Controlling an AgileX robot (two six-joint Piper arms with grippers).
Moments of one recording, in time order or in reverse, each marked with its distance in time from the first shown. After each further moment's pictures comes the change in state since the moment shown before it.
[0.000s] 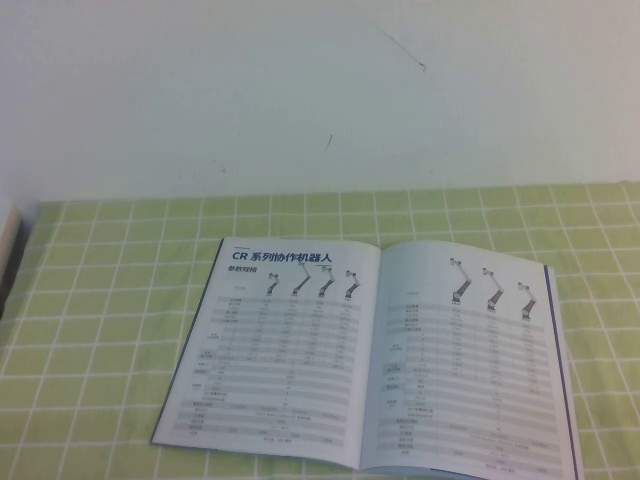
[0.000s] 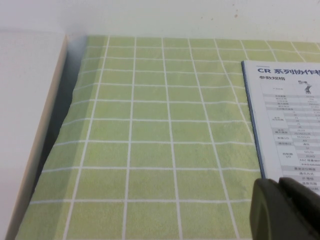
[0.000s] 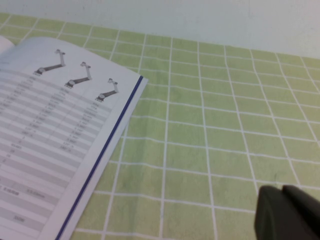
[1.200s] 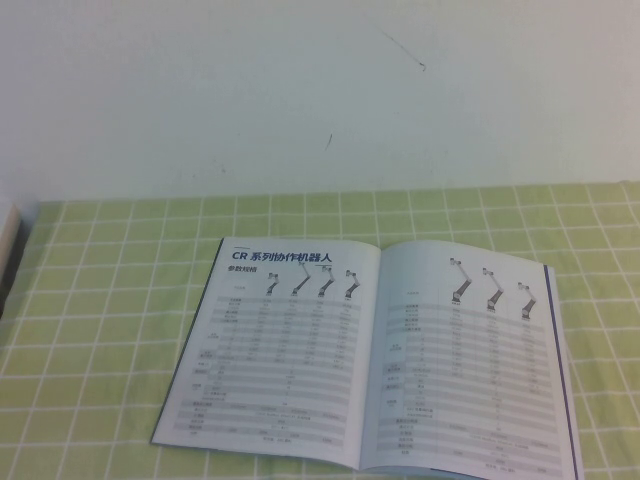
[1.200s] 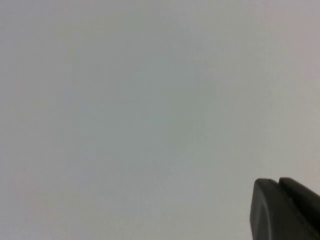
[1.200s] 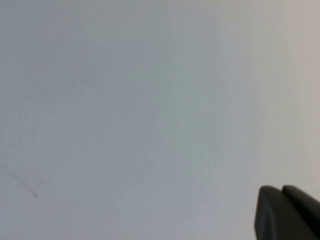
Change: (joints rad) right arm 0.000 0.000 -0.053 0.035 -0.690 0.060; left arm 0.000 -0.002 -0.058 -0.031 -0.672 0.000
